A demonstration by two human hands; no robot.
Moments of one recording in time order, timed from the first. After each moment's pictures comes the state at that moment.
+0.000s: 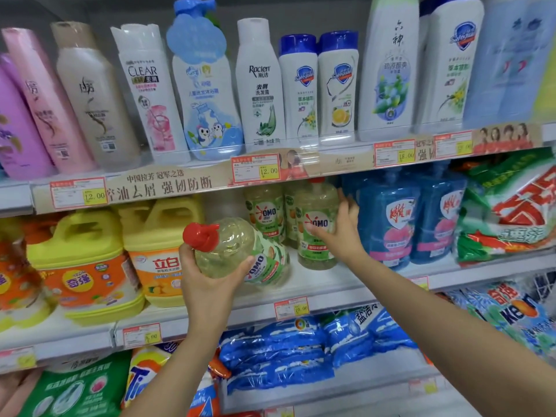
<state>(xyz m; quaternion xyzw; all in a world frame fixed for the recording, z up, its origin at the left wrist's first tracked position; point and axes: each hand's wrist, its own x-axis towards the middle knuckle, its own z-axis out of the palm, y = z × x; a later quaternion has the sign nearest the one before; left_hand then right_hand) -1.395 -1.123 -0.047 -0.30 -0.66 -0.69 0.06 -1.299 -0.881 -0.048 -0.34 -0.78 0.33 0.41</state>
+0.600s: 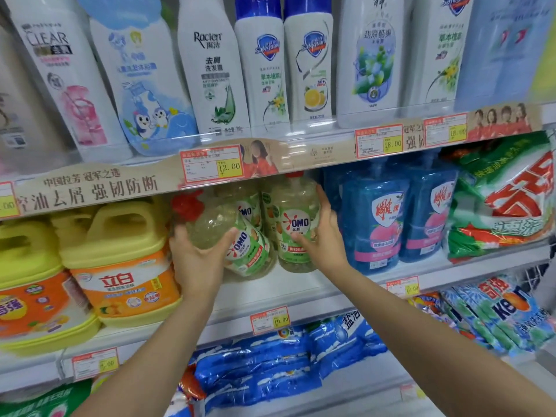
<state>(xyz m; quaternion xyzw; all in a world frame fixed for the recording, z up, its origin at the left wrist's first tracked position) -1.439 -1.031 -0.052 -0.26 -0.71 -0.66 0.07 -1.304 -0.861 -0.076 -0.32 -0.78 0.32 0.44</state>
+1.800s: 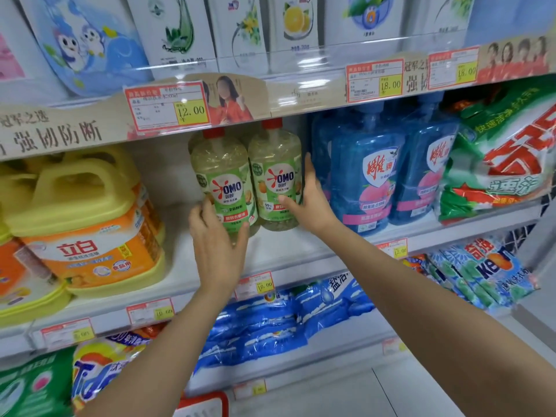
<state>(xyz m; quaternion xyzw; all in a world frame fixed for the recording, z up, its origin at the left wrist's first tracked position) -1.408 -1.000 -0.105 -0.39 -0.78 -0.46 0.15 -1.307 -0.835 -0.089 -0.29 -0.80 0.38 0.38</state>
